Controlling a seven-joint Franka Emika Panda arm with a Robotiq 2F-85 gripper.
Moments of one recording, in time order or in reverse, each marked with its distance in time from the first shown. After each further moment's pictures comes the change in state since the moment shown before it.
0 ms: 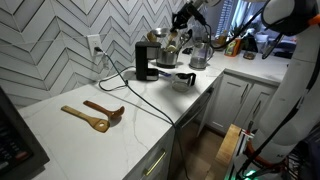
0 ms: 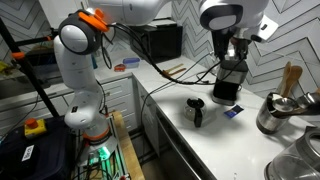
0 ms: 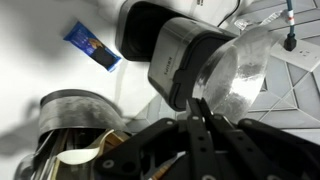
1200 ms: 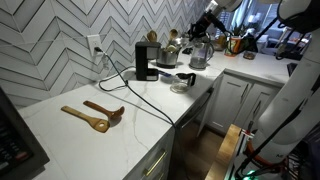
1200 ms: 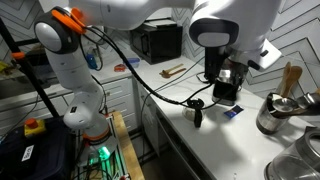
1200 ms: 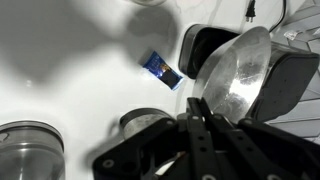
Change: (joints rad) arm -0.036 -0.104 -0.133 -0.191 -0.061 -0.068 -0.066
